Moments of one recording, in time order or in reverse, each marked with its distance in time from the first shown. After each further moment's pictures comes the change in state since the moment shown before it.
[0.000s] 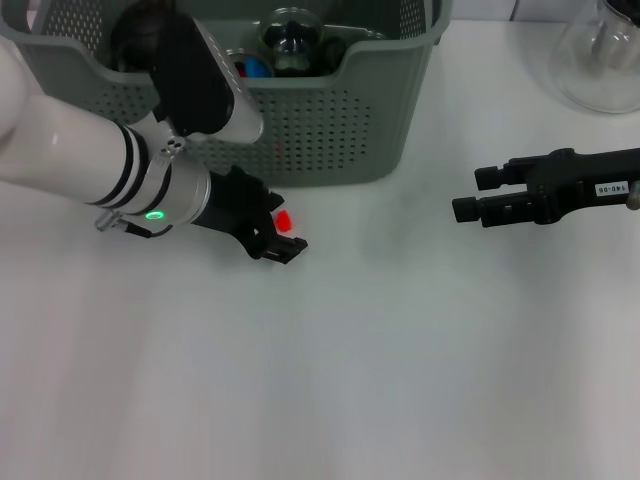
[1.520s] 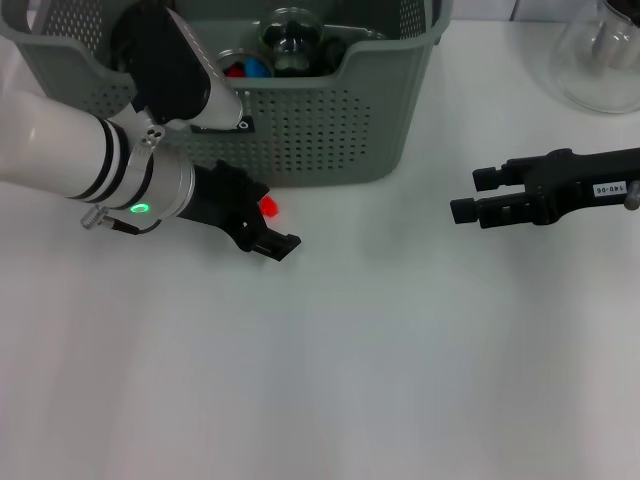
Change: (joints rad) left arm 0.001 0.001 -0.073 0.002 0.001 0.033 -0.003; right arm 0.003 0.000 -0.007 0.001 0.000 0.000 0.003
